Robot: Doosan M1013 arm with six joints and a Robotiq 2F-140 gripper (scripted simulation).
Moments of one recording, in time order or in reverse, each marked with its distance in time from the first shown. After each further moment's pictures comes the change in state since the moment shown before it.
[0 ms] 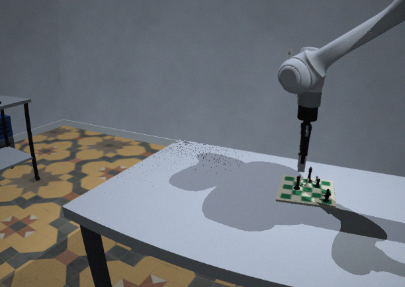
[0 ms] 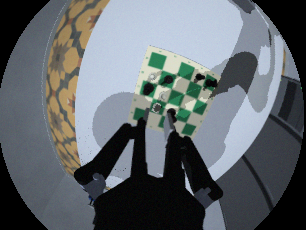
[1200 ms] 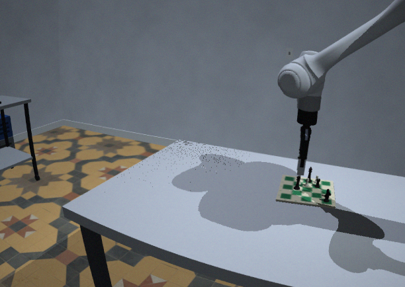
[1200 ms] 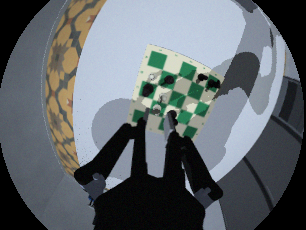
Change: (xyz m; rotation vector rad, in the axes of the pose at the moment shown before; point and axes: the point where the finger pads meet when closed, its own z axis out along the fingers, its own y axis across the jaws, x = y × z) arm 0.000 0.000 0.014 0.000 0.000 0.000
